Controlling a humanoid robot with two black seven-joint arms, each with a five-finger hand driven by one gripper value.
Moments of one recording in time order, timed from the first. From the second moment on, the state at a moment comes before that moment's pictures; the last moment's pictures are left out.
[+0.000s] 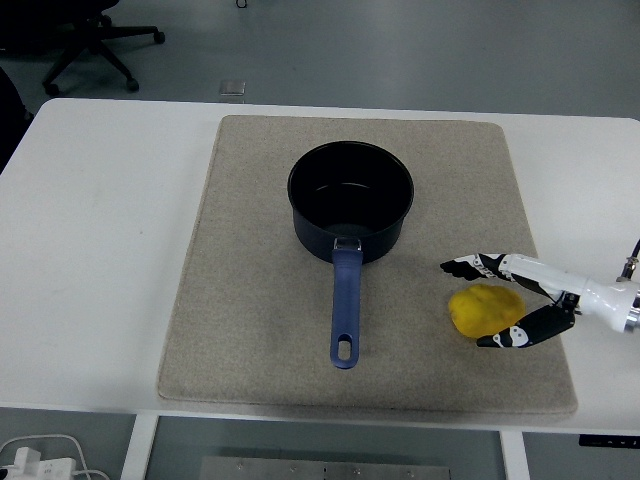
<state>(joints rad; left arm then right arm) 0.00 0.00 0.01 -0.13 0.06 0.06 -0.01 0.85 -0.92 0.03 1.47 -0.95 0.06 0.54</state>
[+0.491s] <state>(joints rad) 0.00 0.00 0.01 -0.13 0.06 0.06 -0.01 0.84 -0.92 0.03 1.45 -0.95 0.06 0.57</state>
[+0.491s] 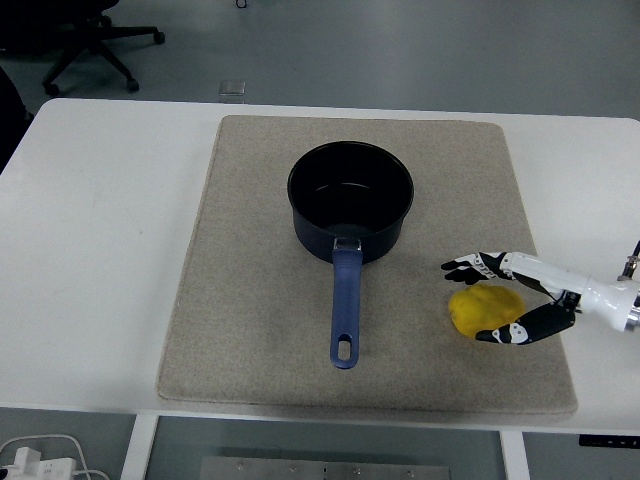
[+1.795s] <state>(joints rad) 0.00 0.00 0.01 -0.13 0.06 0.06 -0.01 0.83 -0.86 0.02 1.43 -0.98 0.04 0.60</state>
